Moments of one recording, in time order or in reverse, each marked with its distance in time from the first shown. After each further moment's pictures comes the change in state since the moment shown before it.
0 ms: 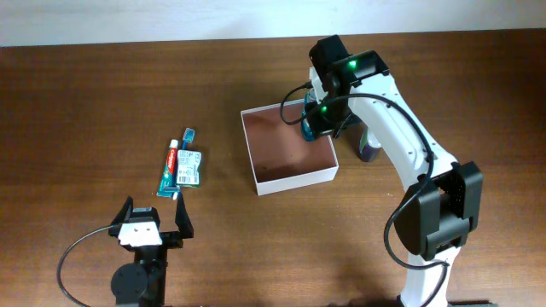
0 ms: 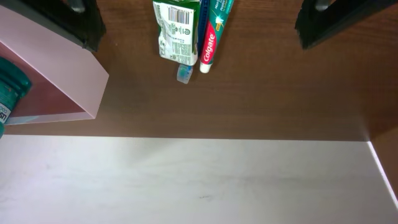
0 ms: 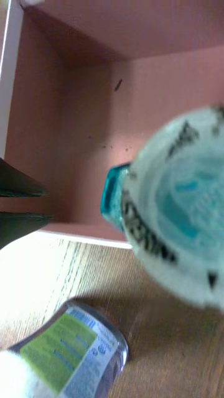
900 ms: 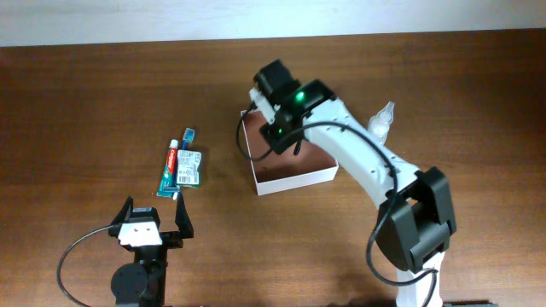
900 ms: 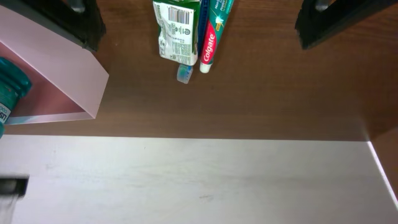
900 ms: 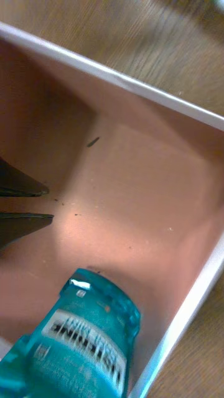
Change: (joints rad) left arm 0.000 0.000 0.000 0.000 0.000 0.000; right arm 0.225 0.000 -0.106 0.256 0.113 -0.206
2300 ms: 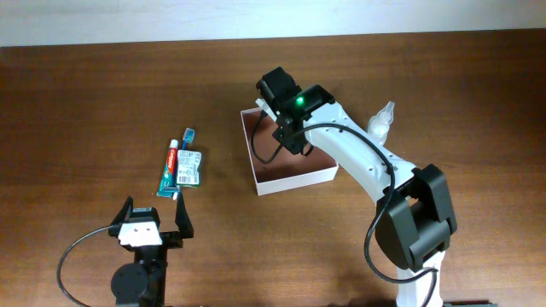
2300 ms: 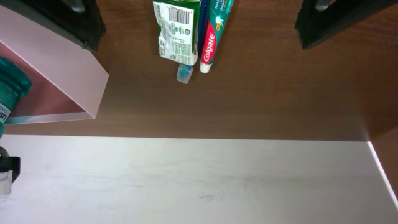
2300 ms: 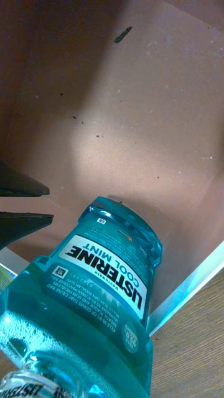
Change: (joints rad) left arm 0.000 0.000 0.000 0.000 0.000 0.000; right arm -0.015 0.004 -0.044 0.010 0.237 -0.163
